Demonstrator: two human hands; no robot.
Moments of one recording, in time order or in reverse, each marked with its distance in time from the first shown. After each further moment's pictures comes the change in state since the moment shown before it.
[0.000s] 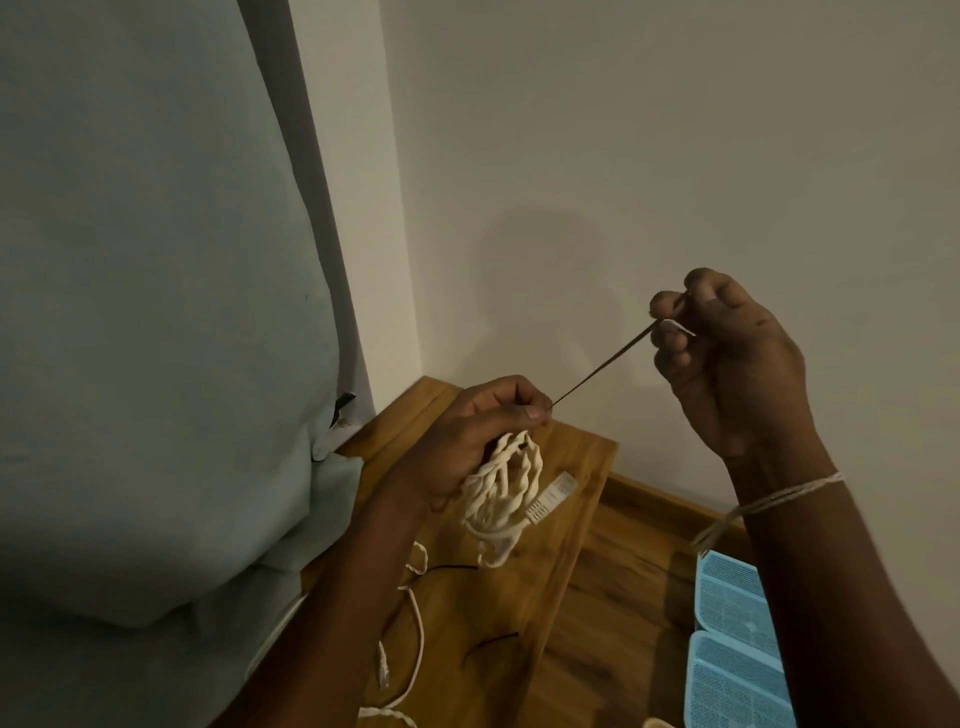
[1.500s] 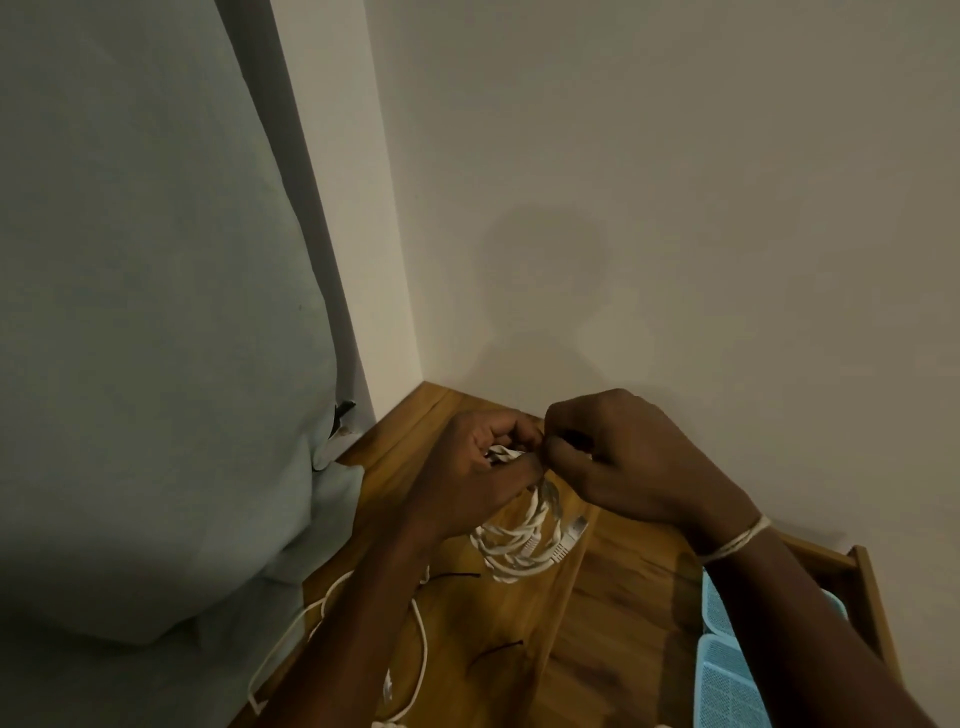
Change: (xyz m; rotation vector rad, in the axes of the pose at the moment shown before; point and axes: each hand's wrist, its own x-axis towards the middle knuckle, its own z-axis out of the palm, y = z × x) left_hand -0.006 -0.013 0.013 0.519 0.167 0.253; right_hand -0.020 0.050 0.007 -1.413 -0.518 -0.261
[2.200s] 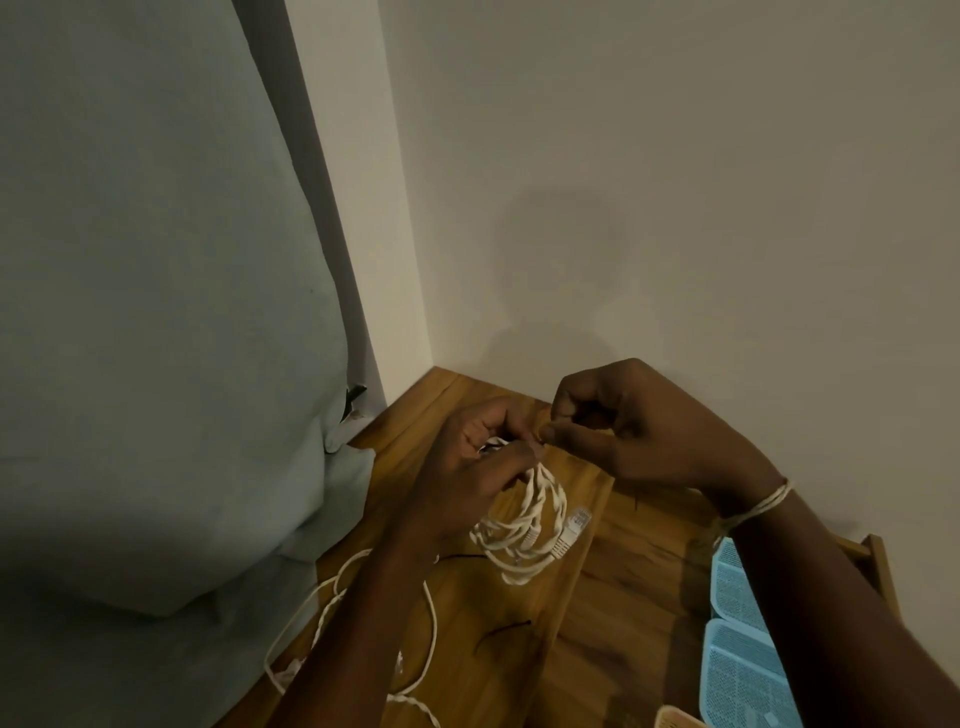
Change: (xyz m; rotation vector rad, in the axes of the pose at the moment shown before) left_hand -0.018 0.001 -0.001 -0.181 0.037 -0.085; right_hand 0.006 0.011 -0.010 0.355 -0.076 -0.121
